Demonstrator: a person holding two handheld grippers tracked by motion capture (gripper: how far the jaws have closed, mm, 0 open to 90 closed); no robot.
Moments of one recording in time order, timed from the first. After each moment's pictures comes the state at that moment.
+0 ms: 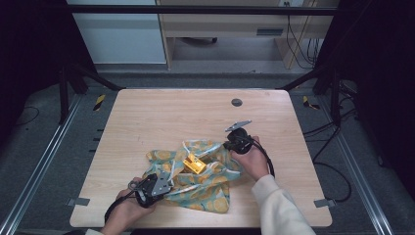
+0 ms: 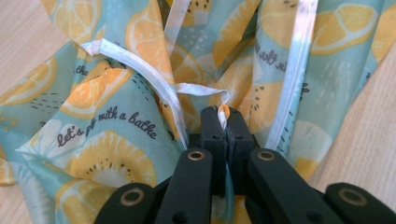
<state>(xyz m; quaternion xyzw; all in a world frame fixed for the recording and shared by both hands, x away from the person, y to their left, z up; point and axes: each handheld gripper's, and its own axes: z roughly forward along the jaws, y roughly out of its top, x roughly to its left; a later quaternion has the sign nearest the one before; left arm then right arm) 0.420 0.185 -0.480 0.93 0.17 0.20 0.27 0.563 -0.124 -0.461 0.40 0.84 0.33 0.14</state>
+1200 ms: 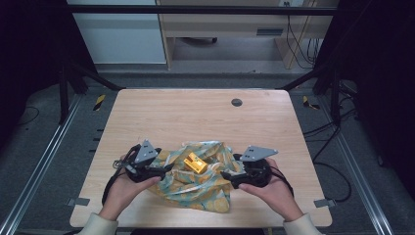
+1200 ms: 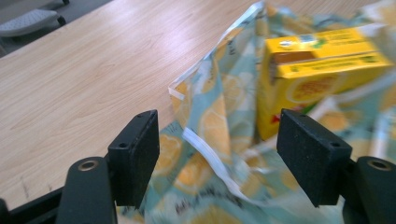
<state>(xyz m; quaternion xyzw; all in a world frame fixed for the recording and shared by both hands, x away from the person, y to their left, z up) 0.469 0.195 -0.421 0.84 0.30 0.22 0.39 0.445 -0.144 -0.419 0.28 0.84 0.45 0.14</state>
